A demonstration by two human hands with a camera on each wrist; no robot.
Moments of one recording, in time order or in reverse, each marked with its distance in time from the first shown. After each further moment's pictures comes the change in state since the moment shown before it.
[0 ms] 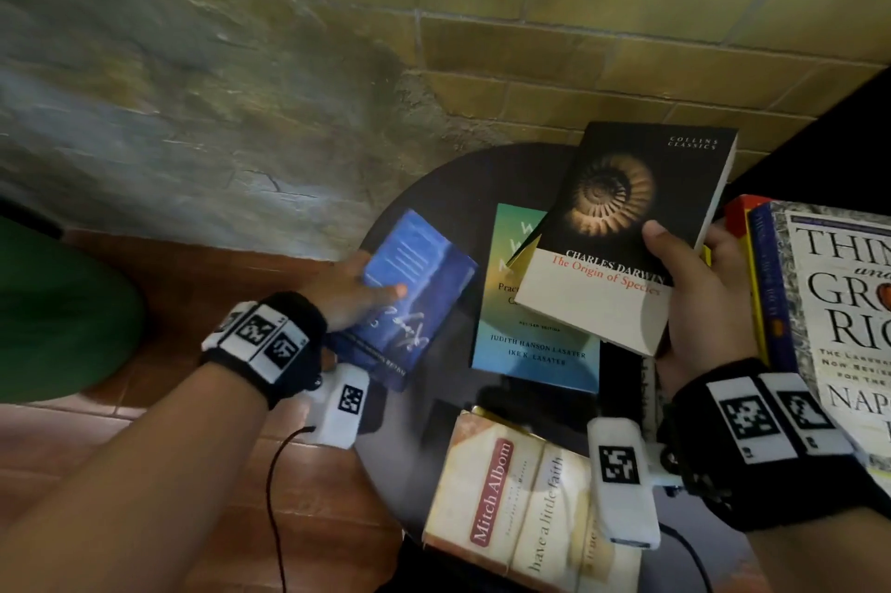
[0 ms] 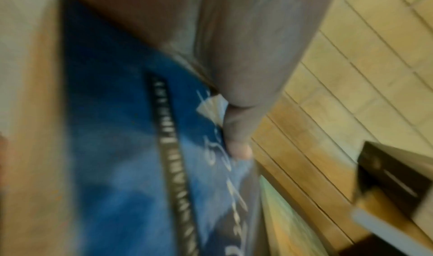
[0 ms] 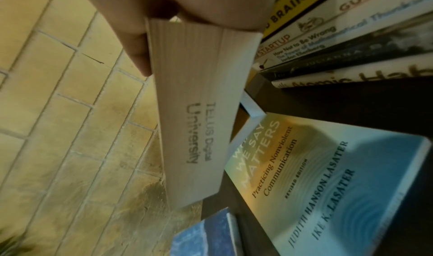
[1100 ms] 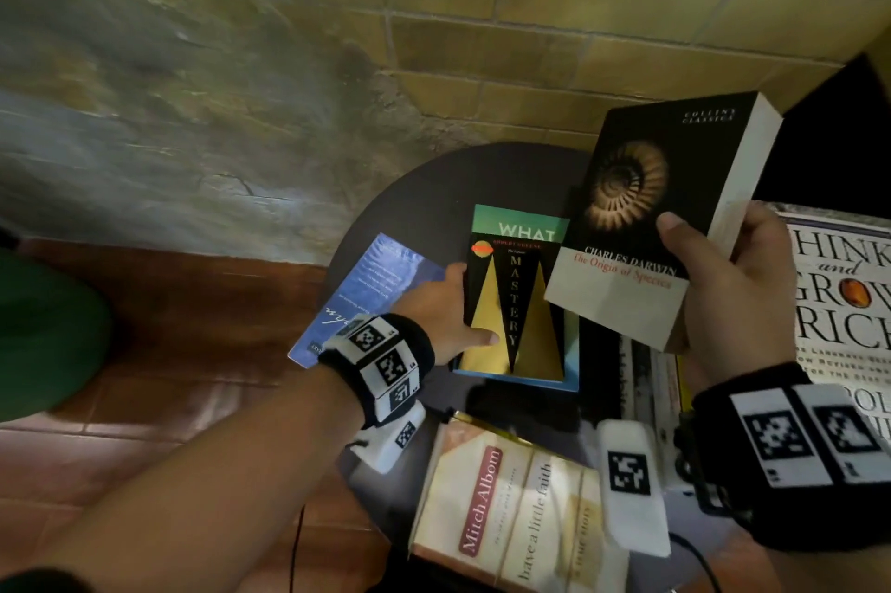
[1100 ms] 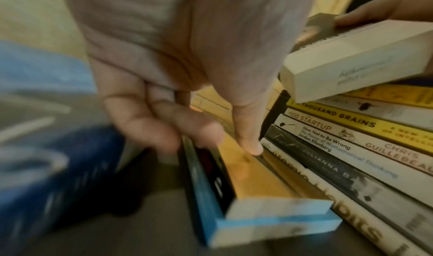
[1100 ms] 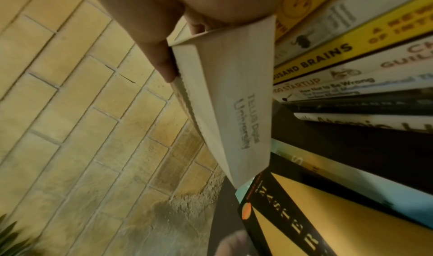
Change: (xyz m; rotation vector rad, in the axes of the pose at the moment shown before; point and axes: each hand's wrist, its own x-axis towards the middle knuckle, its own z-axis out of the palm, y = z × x) left_hand -0.005 0.071 0.091 0.532 -0.098 0.120; right_hand 0.000 -0.024 -0.014 -0.222 0.059 -0.254
